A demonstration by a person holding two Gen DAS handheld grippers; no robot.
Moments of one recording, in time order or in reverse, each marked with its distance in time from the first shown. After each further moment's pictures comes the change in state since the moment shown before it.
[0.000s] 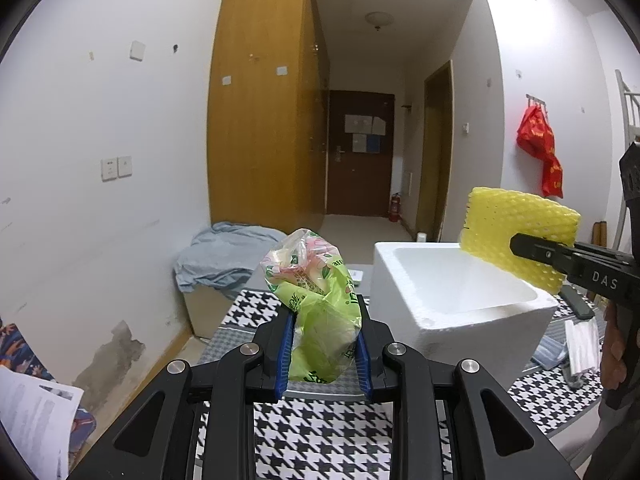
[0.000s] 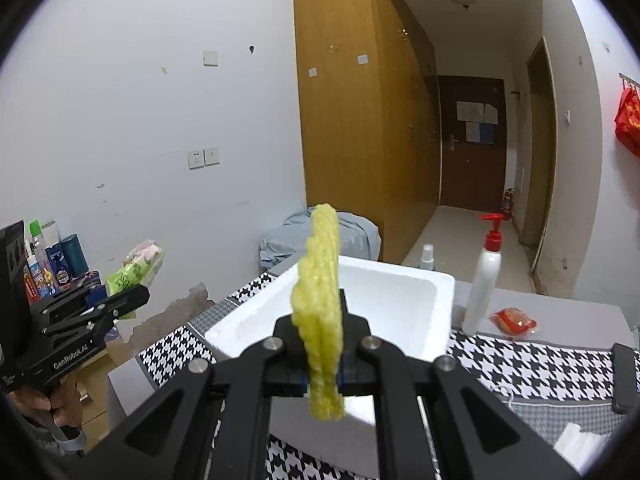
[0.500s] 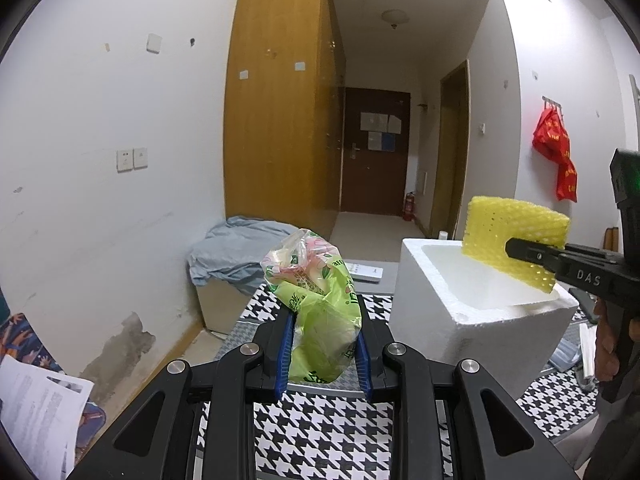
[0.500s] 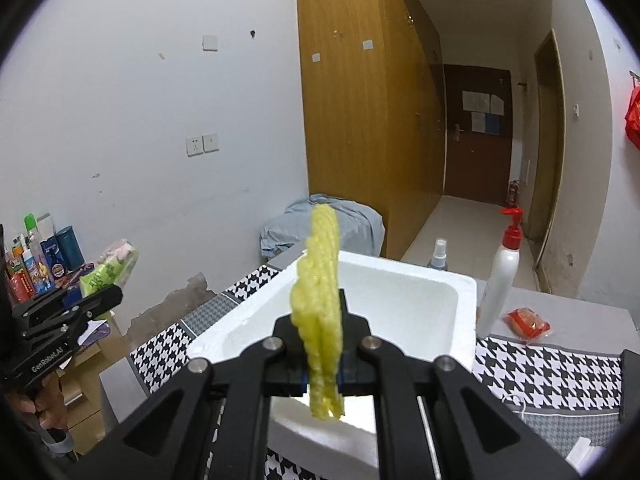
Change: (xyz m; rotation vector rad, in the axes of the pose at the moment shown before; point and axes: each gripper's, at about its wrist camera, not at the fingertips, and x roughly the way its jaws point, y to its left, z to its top) left arm 0.003 0.015 -0.003 -0.030 0.012 0.046; right arm 0.032 0.001 0.002 -0.009 0.056 -0.003
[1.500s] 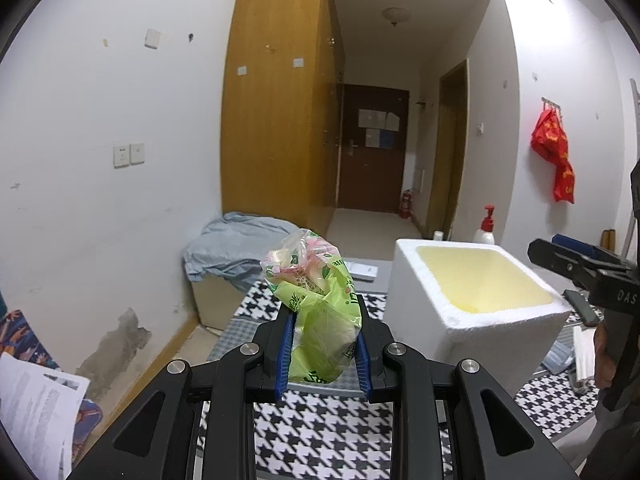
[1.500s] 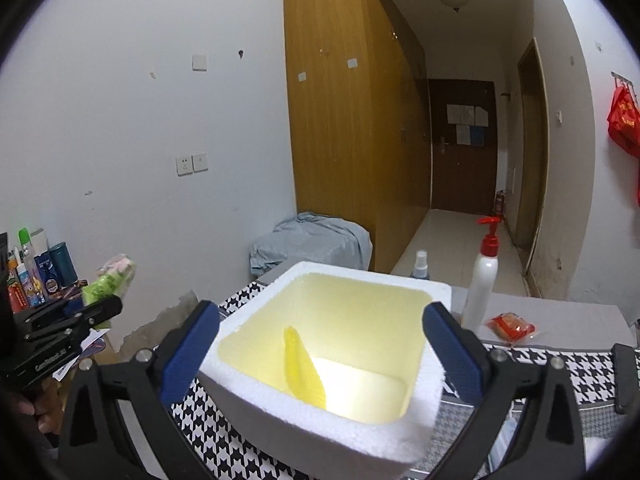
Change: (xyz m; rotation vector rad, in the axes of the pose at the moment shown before) left arm -0.001 -0.003 0.005 -0.005 0.012 -0.020; right arm -0.027 -0.005 -0.003 0.025 -0.079 -0.043
